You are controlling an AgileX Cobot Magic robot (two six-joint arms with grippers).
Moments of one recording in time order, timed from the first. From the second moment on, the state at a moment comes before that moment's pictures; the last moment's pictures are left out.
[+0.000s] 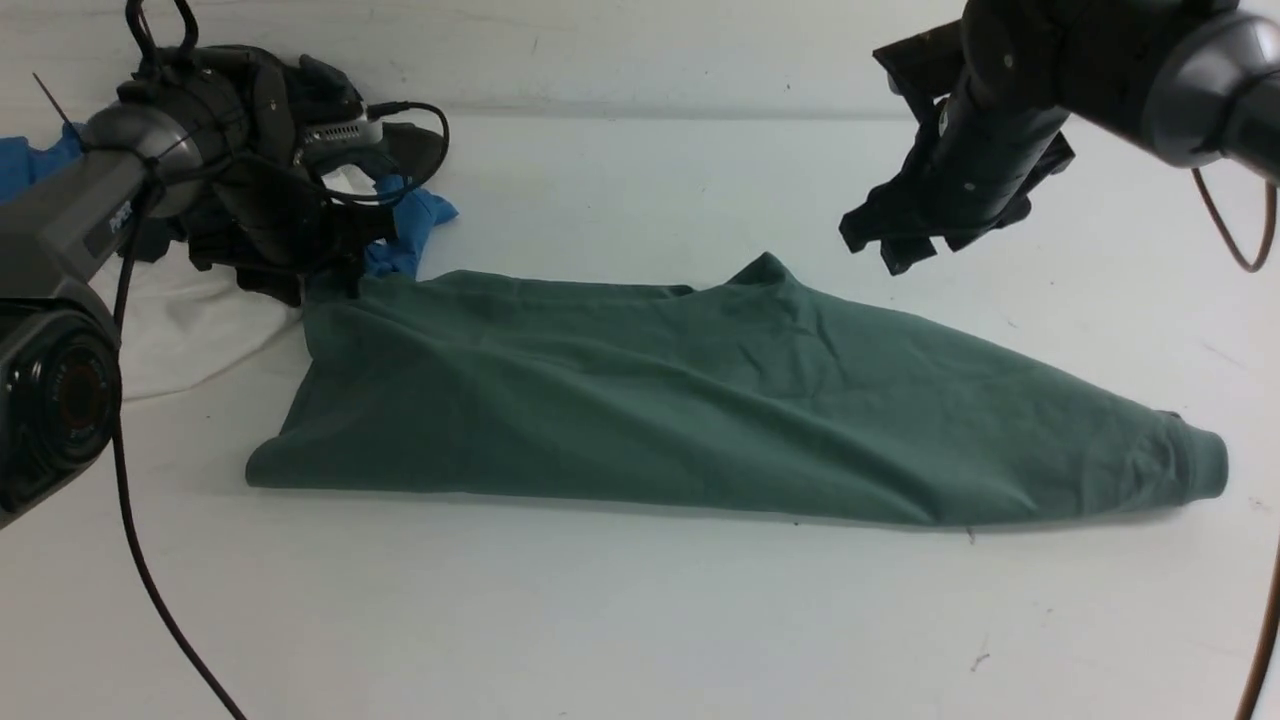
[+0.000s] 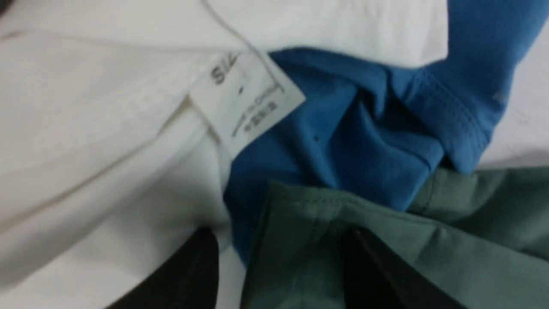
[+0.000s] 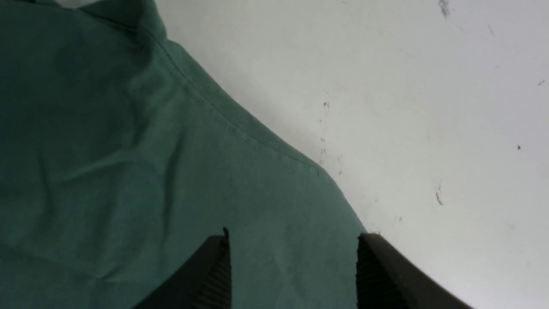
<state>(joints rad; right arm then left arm) 0.32 2.10 -1.92 -0.19 1.08 0.02 -0.02 2.44 -2.18 0.02 0.96 -0.27</state>
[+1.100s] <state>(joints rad) 0.31 2.09 -1.92 -0.20 1.19 0.03 -0.03 2.51 -2.49 0.01 1.07 -0.10</state>
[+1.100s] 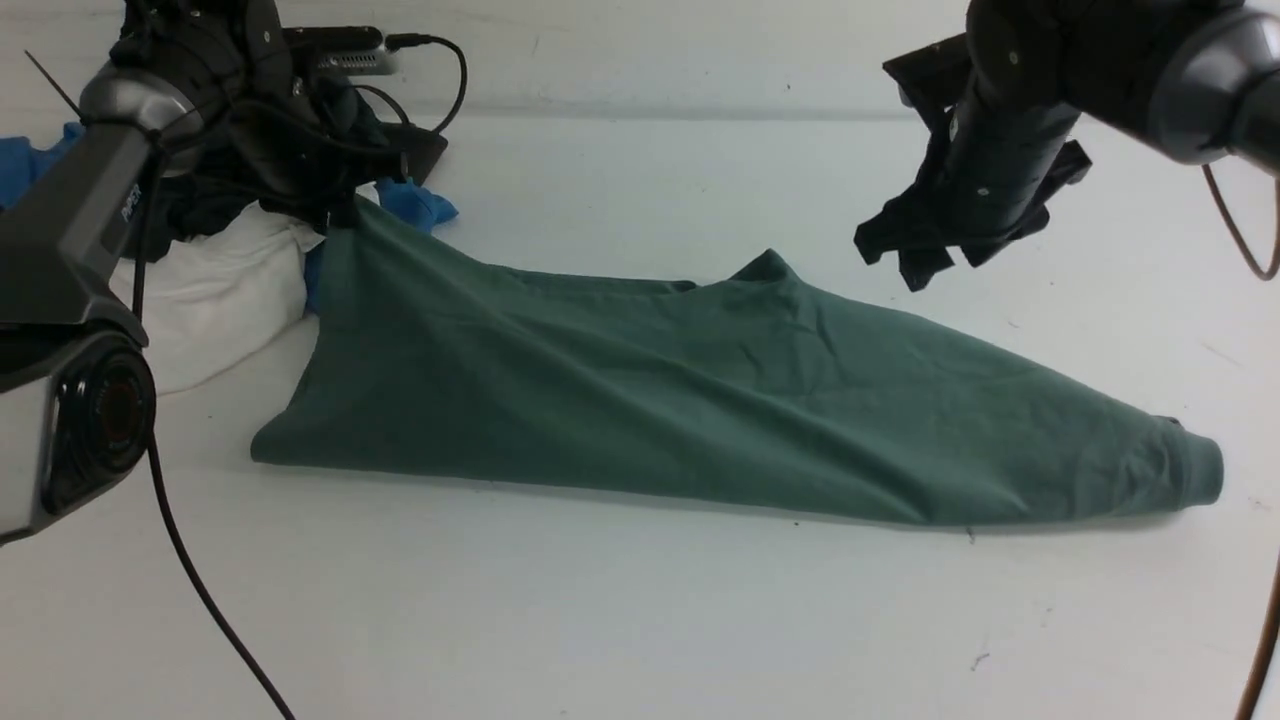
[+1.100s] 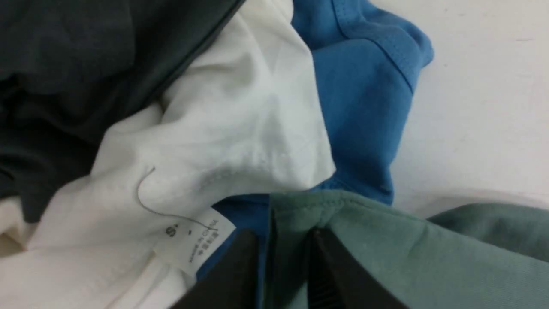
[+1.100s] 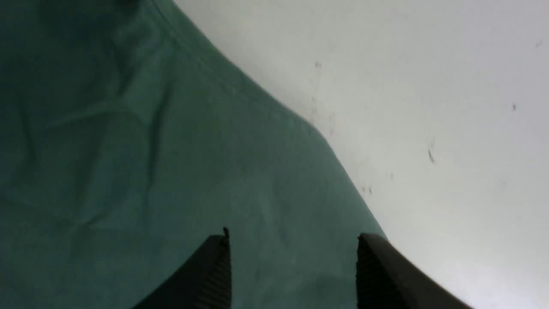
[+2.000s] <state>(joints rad) -0.19 1.97 -1.53 0.17 1.23 -0.04 -0.13 2.24 -1.91 -0.12 1.23 0.07</state>
